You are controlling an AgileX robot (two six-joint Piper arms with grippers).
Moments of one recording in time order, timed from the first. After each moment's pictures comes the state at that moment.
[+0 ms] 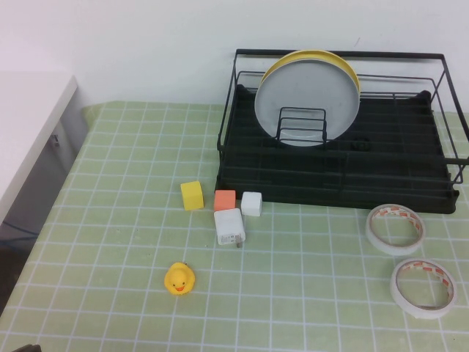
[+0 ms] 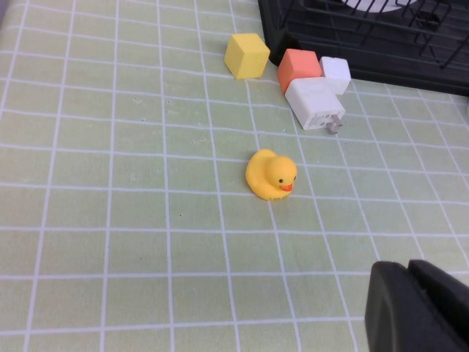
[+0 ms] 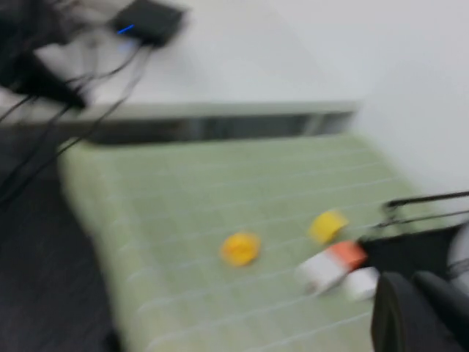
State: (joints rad) right arm 0.01 0.56 -0.88 0.95 1.17 -1.22; left arm -0.11 0.25 -0.30 -0.46 0.67 0.19
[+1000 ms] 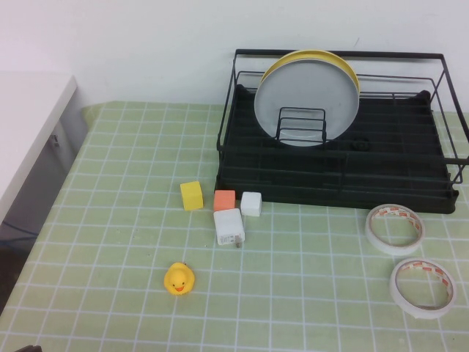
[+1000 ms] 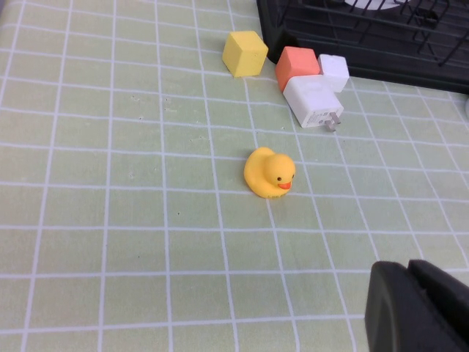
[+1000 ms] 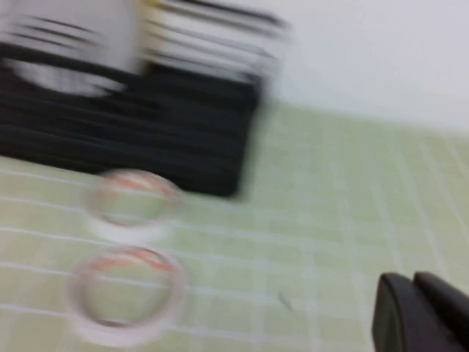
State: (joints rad) right arm -0.07 0.00 -0.11 -0.03 0.49 -0.16; left arm -0.11 0.25 -0.30 -0.46 0.68 0.19
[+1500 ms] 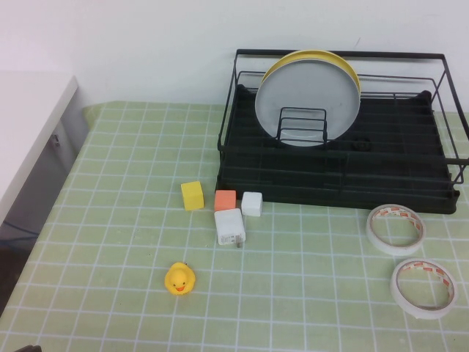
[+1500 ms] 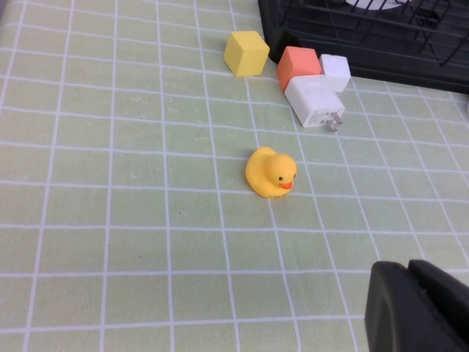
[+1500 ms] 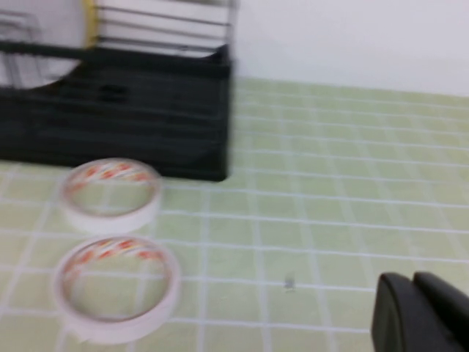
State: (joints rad) right arm -0.05 -0.01 0.03 -0.24 0.36 0.13; left arm -0.11 0.25 -0.30 -0.46 0.68 0.19
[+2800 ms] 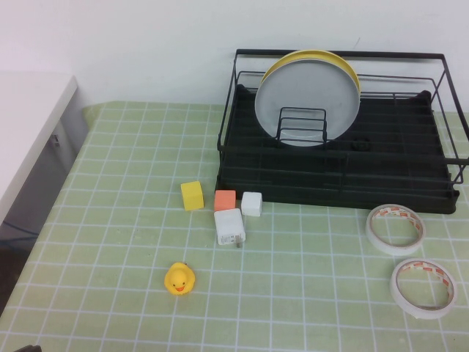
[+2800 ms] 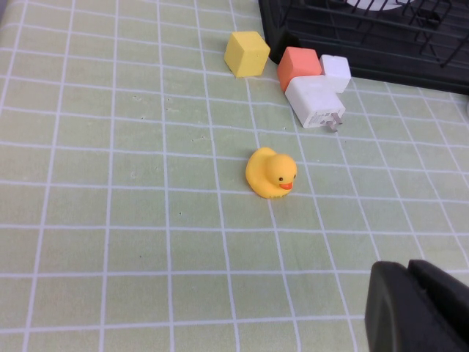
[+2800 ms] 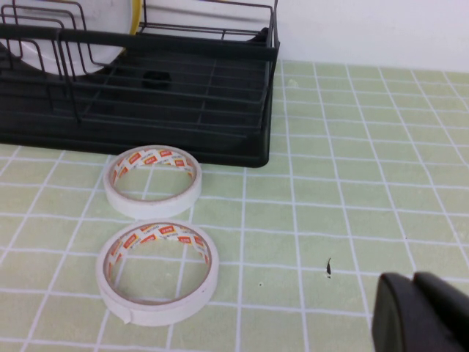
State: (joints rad) right arm 0.01 -0.01 0.02 -0.19 0.40 0.14; left arm -0.11 0.25 -0.30 -0.46 0.68 0.18
